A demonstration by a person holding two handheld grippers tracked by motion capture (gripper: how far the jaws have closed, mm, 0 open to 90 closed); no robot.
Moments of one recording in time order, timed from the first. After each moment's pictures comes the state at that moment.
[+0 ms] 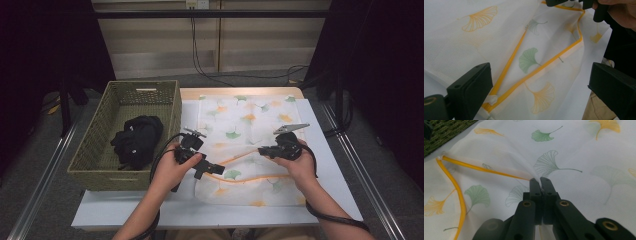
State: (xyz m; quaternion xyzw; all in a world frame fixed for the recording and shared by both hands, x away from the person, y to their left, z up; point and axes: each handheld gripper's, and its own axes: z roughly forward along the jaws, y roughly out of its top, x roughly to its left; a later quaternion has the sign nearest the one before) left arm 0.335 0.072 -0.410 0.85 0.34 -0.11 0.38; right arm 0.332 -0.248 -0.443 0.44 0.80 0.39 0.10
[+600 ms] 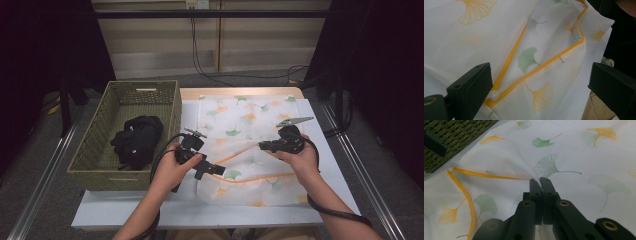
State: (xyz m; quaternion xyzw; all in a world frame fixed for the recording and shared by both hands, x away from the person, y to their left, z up) left arm 0.334 0.071 -0.411 0.86 0.34 -0.11 0.37; right arm 0.338 -0.251 -0.424 0.45 0.79 0.40 0.08
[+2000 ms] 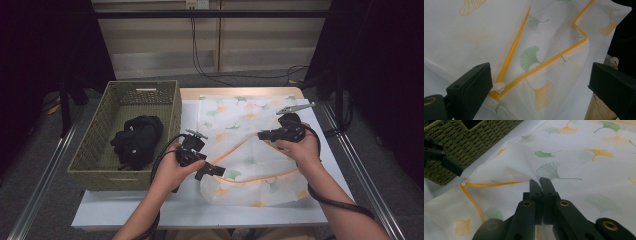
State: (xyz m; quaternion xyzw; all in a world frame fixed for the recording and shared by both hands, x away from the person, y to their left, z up) left arm 0.331 0.068 -0.411 0.86 0.34 -0.10 0.37; right arm 0.349 -0.245 -0.387 0.44 0.79 0.41 0.09
